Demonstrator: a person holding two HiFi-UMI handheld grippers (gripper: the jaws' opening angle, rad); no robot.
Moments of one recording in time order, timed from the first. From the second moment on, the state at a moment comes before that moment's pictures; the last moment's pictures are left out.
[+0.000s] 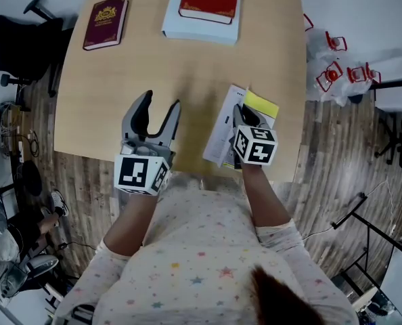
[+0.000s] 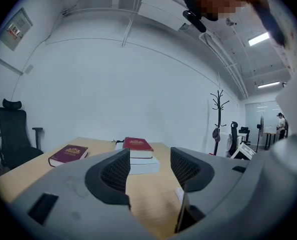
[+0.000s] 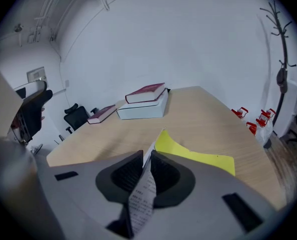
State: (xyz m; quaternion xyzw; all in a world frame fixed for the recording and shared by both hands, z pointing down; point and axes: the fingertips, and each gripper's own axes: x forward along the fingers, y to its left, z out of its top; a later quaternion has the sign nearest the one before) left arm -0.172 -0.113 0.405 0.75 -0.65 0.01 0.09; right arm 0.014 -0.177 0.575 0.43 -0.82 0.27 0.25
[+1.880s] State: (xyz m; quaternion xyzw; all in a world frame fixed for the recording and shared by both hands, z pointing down) left arm -0.068 -0.162 0.370 0.85 -0.53 0.00 0.07; right arm 0.108 -0.170 0.498 0.46 -0.83 0.29 0.17
